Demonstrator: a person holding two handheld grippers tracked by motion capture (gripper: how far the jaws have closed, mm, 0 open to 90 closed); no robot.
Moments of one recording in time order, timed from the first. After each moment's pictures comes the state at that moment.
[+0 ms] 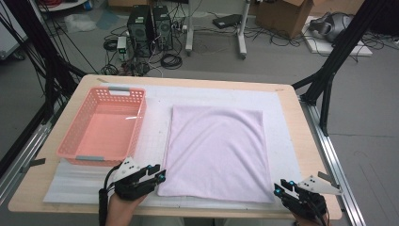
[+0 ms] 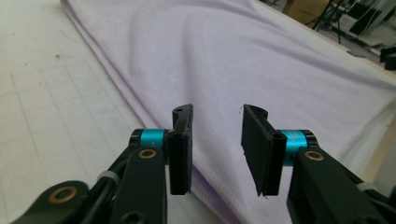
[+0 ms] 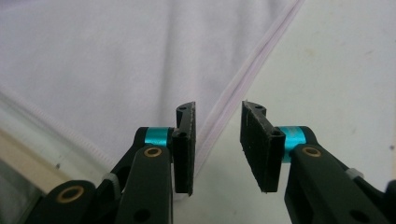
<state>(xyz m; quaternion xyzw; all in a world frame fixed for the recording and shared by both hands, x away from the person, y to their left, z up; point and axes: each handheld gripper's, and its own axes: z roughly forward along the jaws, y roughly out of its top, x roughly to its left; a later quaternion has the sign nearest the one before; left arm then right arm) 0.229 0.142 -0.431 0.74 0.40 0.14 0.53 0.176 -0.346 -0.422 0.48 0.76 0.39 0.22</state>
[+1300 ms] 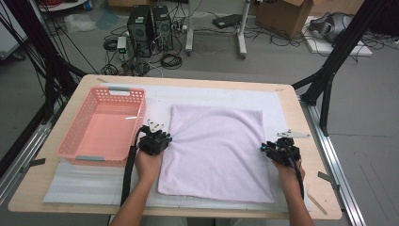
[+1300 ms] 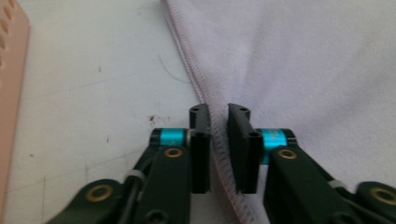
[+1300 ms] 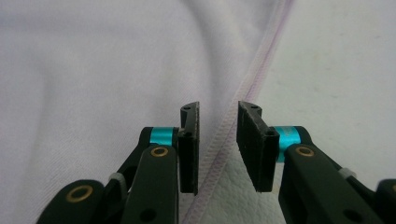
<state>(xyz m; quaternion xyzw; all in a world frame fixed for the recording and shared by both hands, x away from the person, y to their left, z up) 0.353 0.106 -0.450 0.73 0.51 0.23 0.40 0.328 -0.331 -0.439 0.52 0.75 0.35 0.20</state>
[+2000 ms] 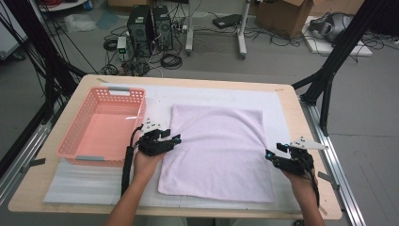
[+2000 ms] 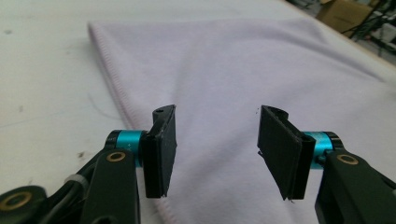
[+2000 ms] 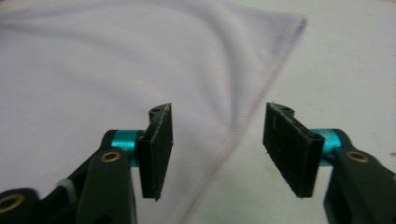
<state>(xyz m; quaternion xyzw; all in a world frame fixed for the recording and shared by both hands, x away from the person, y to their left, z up) 0.342 0.111 -0.435 0.72 0.43 0.14 0.53 0.284 -0.353 -0.419 0.45 0.75 0.43 0.21</state>
